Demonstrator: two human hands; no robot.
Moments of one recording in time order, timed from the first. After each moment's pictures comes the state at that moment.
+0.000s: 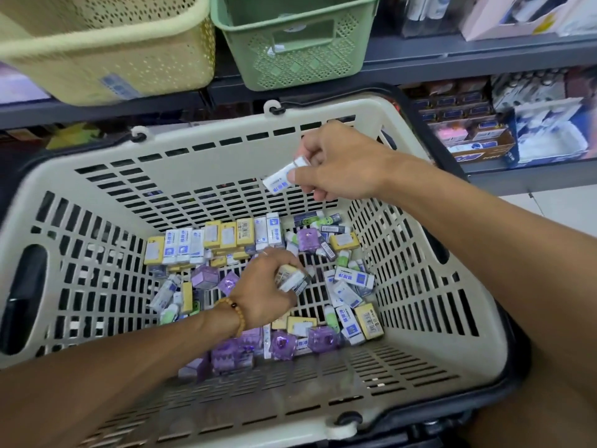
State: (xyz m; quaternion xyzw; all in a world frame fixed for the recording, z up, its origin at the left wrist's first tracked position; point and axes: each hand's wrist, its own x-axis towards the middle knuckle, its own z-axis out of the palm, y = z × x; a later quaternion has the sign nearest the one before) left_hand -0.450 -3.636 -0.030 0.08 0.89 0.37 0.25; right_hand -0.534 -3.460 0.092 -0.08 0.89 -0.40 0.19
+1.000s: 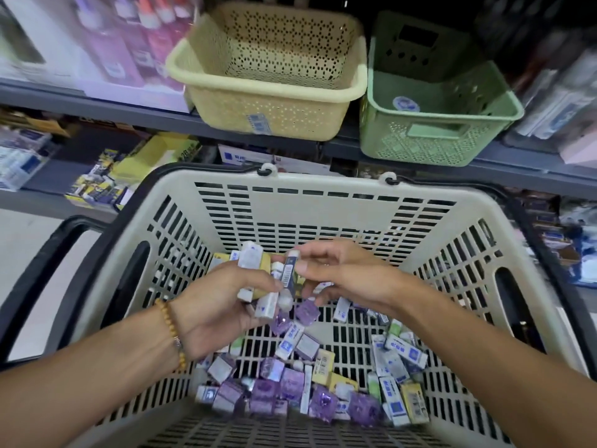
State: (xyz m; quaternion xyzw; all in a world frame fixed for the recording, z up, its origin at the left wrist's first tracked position) left_hand -0.462 -3.743 0.070 -0.25 0.48 0.78 0.31; right_hand -0.525 -3.550 0.042 -0.06 0.68 -0.60 0.42
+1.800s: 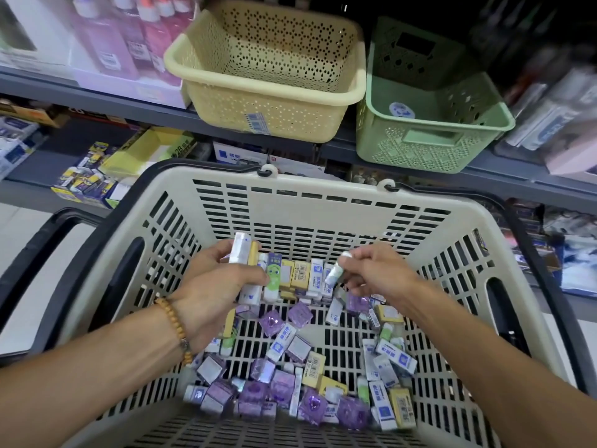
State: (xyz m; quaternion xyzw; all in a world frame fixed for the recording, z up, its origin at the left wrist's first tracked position) left_hand -0.467 -3.738 0.062 -0.29 0.61 0.72 0.15; right_hand -0.538 -3.509 0.025 0.13 0.78 -0.53 0.31
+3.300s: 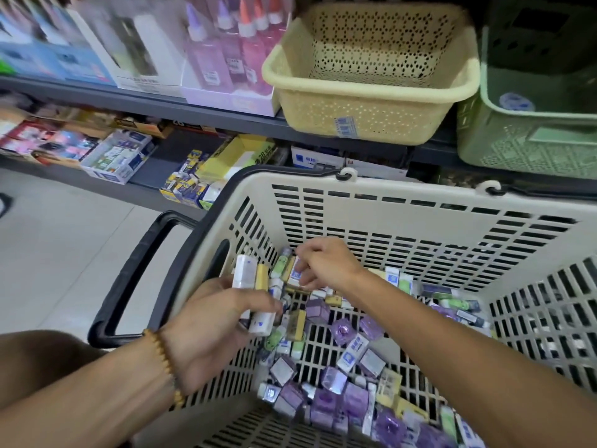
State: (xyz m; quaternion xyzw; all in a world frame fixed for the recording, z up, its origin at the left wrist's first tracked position) left_hand -0.425 -3.805 0.080 -0.34 0.54 0.76 0.15; right_hand -0.547 -3.681 -0.011 -0.02 0.75 -0.54 0.37
